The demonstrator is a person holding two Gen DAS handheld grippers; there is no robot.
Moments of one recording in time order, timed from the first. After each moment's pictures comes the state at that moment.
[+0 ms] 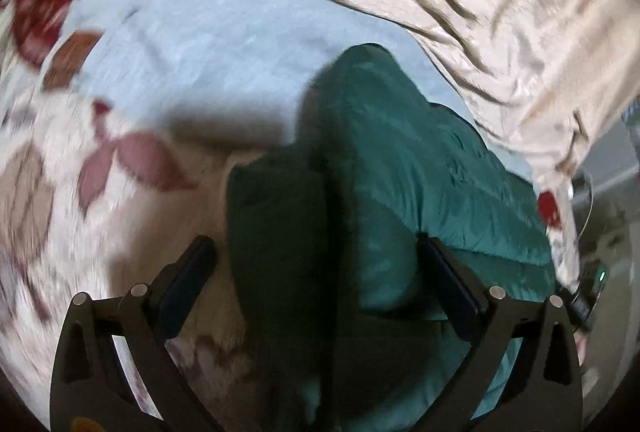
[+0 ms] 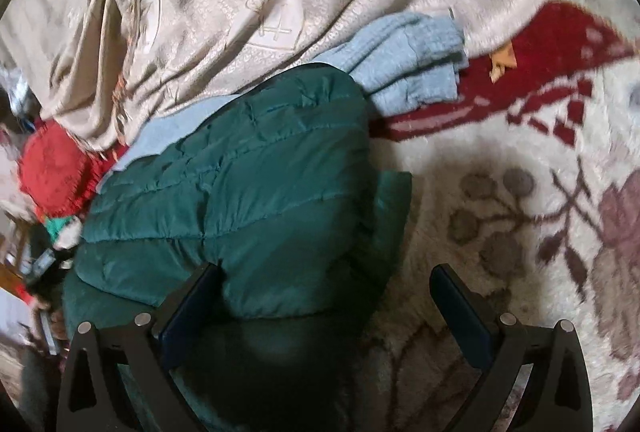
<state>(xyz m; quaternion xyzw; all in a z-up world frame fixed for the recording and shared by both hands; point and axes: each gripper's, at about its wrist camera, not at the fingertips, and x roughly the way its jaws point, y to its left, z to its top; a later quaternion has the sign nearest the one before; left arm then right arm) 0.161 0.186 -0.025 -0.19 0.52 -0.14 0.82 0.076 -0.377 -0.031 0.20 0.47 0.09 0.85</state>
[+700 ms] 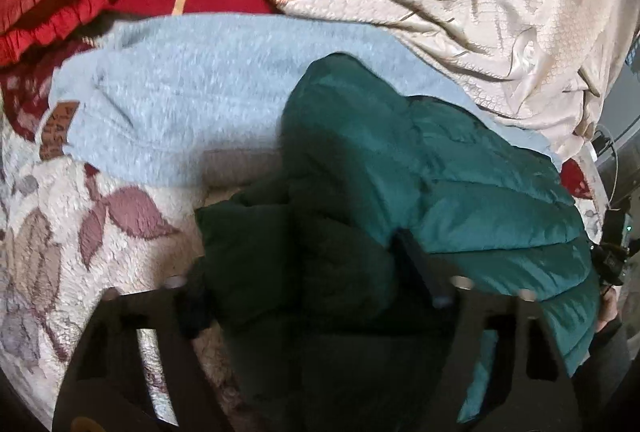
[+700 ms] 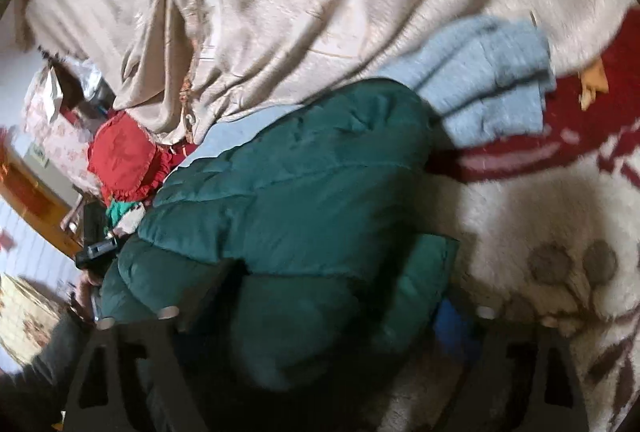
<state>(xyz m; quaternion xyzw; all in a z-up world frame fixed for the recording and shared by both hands) 0.163 0.158 -0.020 -0.10 0.49 -0.13 0.86 0.110 -0.374 -0.043 0.19 0.41 0.24 0.86</state>
